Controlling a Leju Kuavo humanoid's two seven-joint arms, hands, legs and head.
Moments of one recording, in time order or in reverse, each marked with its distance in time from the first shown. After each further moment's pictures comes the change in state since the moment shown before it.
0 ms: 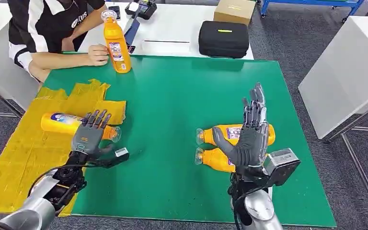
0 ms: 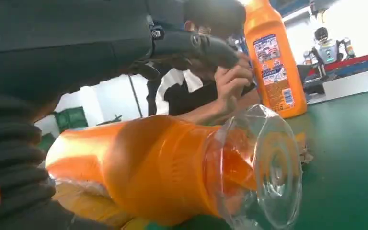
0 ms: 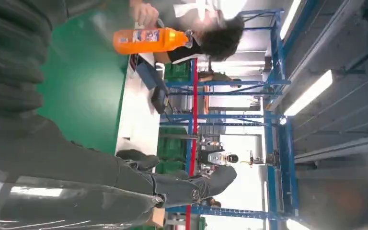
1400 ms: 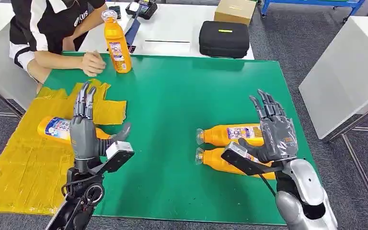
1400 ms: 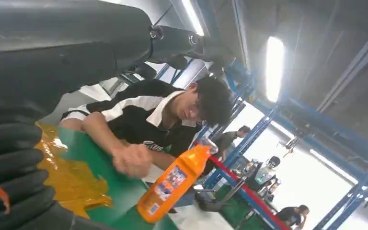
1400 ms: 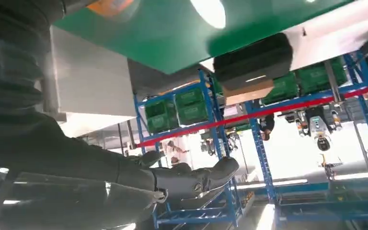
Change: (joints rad) left arm 0.351 -0.195 0.118 -0.904 0.463 0.048 -0.228; right arm 0.020 -0.289 -0.179 -0.120 1.124 0.328 0.501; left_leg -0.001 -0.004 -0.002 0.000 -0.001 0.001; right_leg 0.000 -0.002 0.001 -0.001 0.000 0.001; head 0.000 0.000
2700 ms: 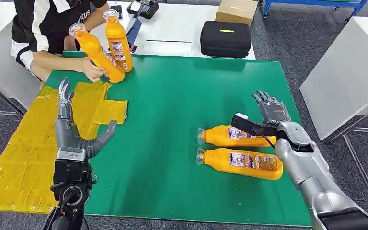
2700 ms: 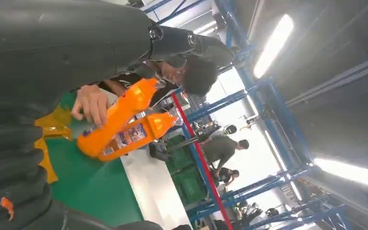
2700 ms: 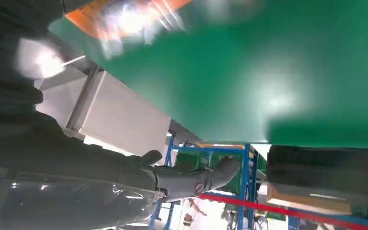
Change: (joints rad) left arm 0.067 -0.037 0.094 -0.187 0.494 -0.270 -0.237; right arm -0.570 -0.029 0.105 1.079 -0.067 -0.030 -0.148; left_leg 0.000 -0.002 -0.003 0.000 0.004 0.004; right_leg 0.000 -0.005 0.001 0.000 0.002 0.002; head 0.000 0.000
